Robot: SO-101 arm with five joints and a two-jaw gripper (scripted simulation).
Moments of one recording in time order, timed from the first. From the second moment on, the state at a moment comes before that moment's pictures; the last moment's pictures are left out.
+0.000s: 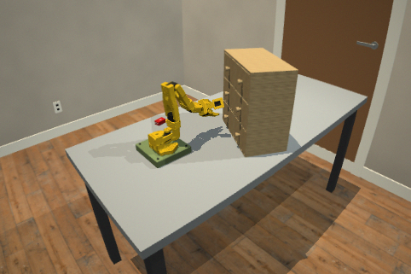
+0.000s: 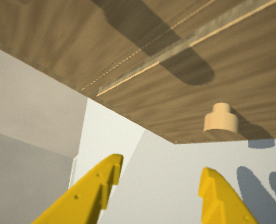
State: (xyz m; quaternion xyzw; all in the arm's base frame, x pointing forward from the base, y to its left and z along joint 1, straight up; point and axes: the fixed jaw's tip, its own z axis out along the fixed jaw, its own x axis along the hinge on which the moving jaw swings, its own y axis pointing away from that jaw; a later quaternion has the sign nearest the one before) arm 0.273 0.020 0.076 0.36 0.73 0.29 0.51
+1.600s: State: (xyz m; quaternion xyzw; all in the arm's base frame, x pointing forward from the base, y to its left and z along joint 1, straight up) arm 0.272 0.017 0.059 0.37 0.73 0.28 0.50
